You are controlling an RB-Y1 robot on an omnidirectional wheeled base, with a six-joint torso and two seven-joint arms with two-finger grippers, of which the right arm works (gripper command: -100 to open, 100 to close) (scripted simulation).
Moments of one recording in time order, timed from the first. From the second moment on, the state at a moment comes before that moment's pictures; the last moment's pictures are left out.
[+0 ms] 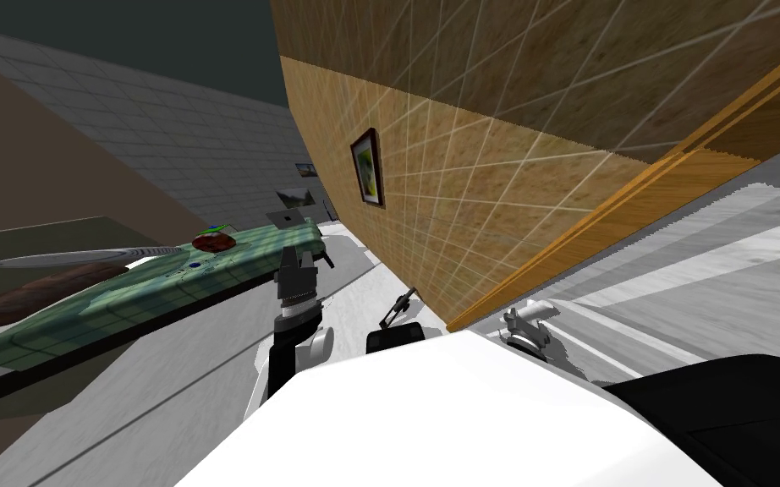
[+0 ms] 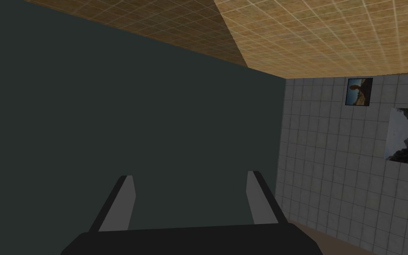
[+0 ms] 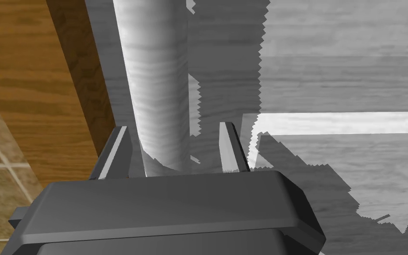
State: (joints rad) arm 0.30 -0.42 -0.09 -0.64 -1.03 -1.01 -1.50
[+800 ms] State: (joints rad) arm 0.30 -0.42 -0.08 -0.66 -1.03 -1.01 -1.50
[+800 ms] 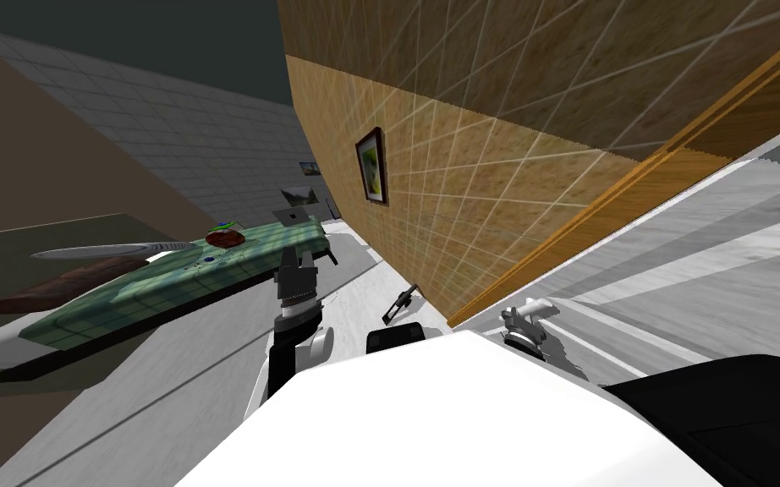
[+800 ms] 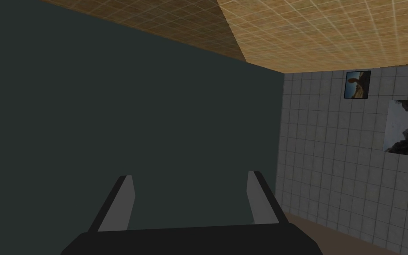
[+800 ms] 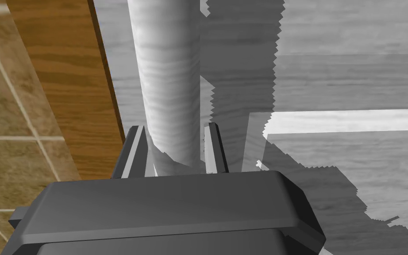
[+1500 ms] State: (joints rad) arm 0.28 -0.42 -0.07 -0.65 -1.01 -1.01 -1.50
